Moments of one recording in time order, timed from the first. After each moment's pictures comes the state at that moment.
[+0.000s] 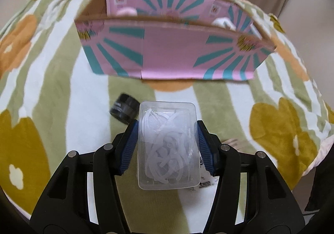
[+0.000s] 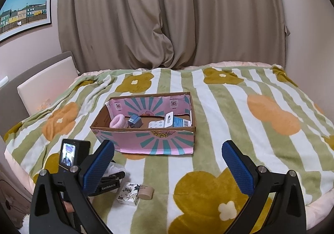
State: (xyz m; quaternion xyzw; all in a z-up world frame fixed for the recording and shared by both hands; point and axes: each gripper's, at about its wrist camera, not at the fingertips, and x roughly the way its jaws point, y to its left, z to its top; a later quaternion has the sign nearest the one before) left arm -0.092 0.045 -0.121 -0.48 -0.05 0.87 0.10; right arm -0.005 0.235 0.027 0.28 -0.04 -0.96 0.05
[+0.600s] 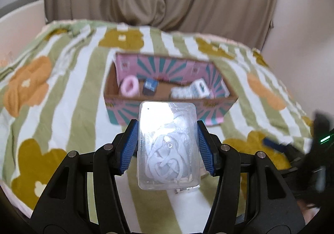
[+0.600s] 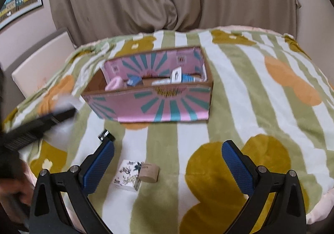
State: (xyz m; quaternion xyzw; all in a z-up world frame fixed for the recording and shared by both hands) left arm -0.046 0.011 -0.008 -0.34 -0.07 0.93 0.11; right arm -0.046 0.215 -0.050 0.38 -0.05 -0.92 0.07
